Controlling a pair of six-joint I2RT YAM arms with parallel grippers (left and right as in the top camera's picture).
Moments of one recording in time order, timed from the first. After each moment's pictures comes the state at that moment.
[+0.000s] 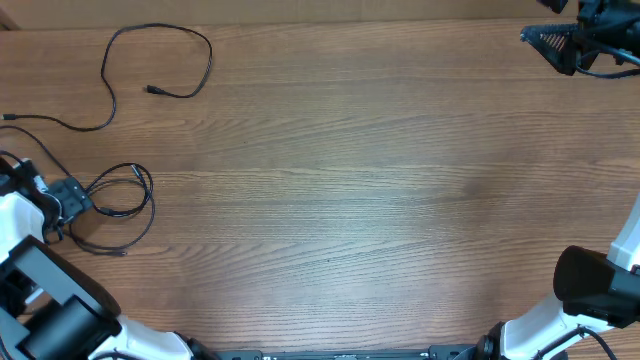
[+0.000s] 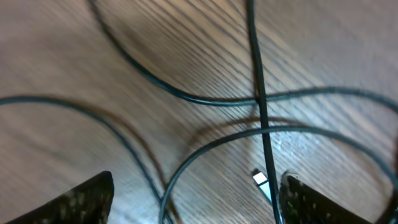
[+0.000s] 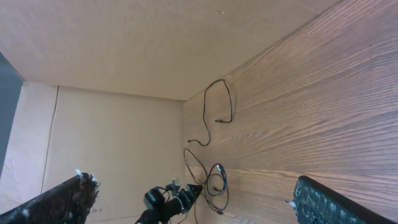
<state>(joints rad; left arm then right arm) 0.77 1.82 1.19 -0.55 0.02 0.09 -0.28 1.85 2.35 -1.29 -1.00 0.57</state>
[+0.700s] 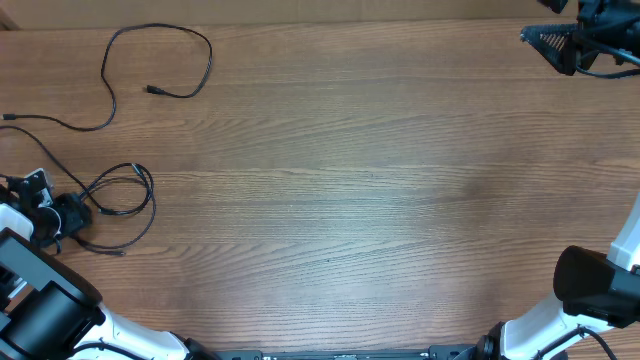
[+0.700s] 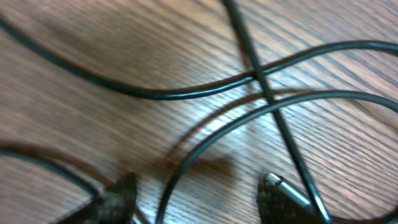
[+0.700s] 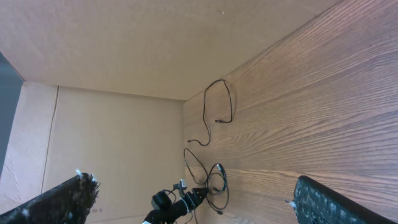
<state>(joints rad) 0.86 1.92 1.19 -0.52 0.24 0.32 -0.28 1.85 2.35 -1.29 -1.00 0.57</state>
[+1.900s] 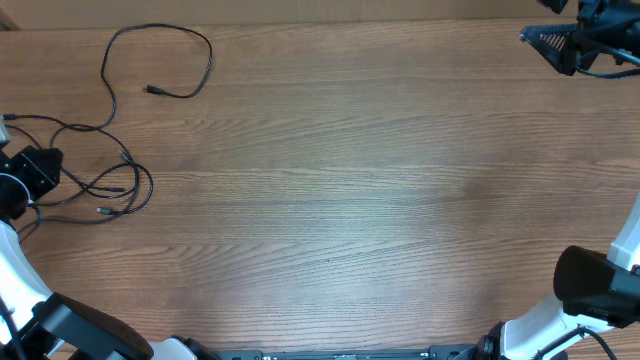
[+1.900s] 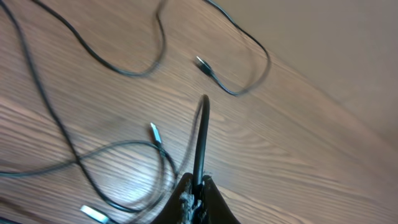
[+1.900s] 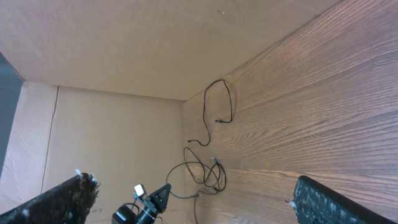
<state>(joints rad) 0.86 1.56 1.28 -0.66 0.74 0.08 -0.28 1.85 2.35 -1.29 -1.00 0.57</state>
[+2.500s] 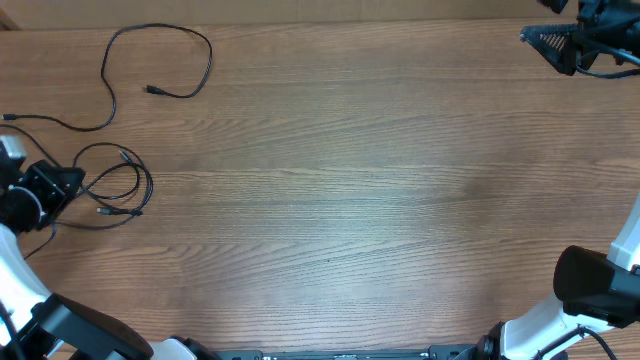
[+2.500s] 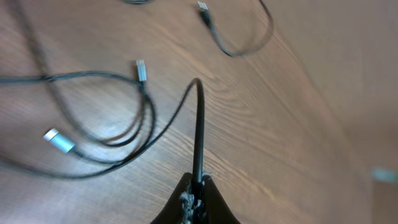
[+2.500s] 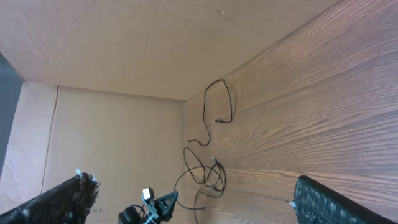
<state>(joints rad) 0.87 1.56 1.28 -0.88 0.76 0.03 -0.28 1.85 2.35 -1.29 -1.00 0.57</state>
